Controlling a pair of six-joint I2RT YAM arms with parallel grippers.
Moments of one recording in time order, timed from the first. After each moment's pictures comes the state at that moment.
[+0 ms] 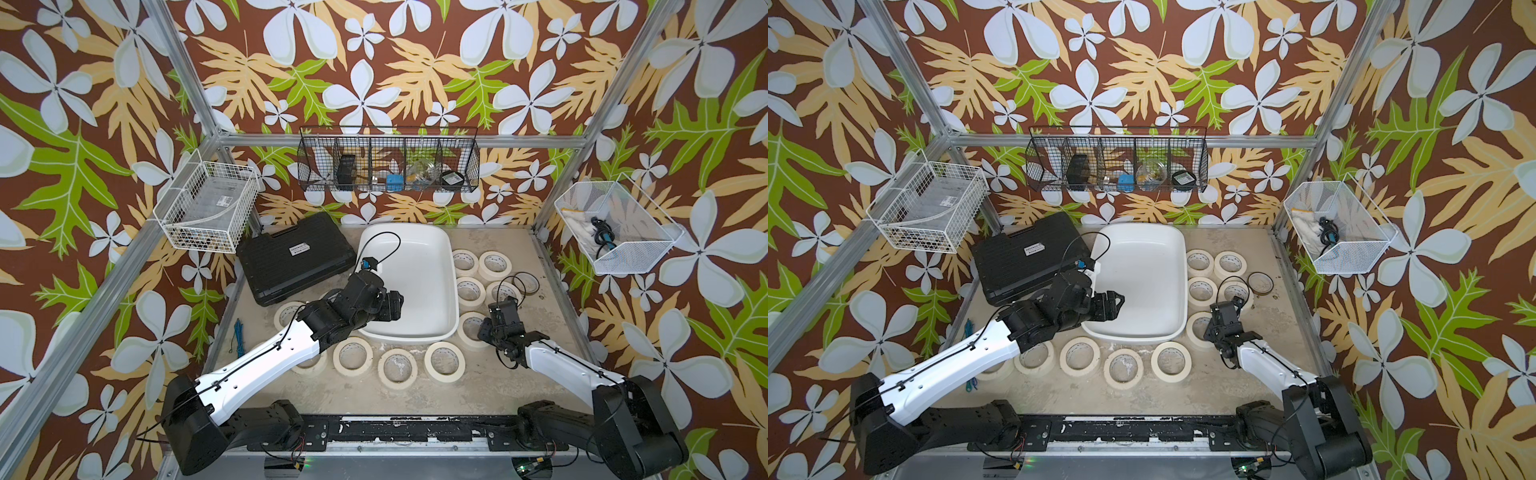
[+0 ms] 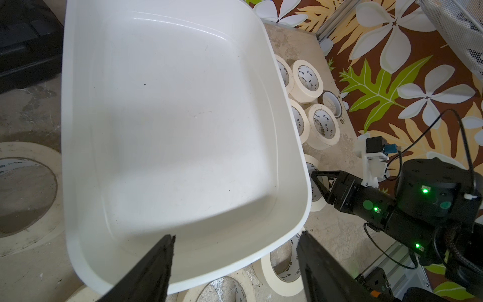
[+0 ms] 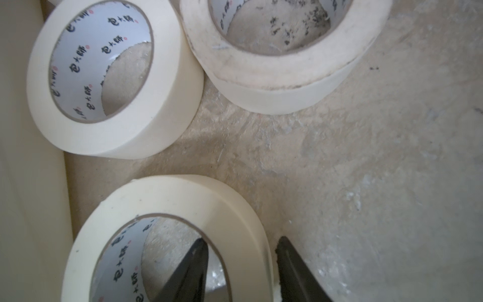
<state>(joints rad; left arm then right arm) -0.80 1.23 1.07 -0.51 -0.12 -0.66 0.24 1.20 0.46 -0.22 0.23 0.63</state>
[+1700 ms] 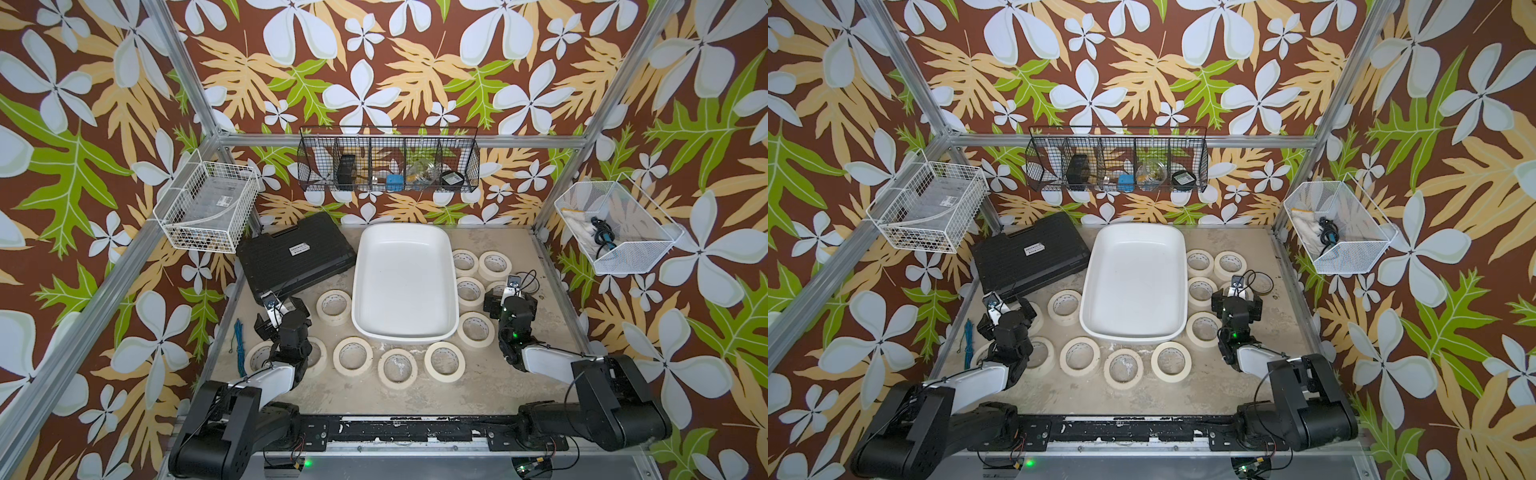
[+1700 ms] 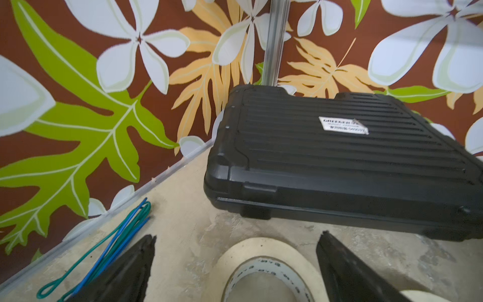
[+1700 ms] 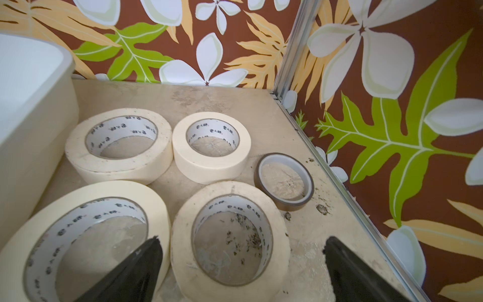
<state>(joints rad) -0.13 1.24 0.18 0.76 -0.75 -0.25 0.14 1.39 0.31 0.75 0.49 -0.03</state>
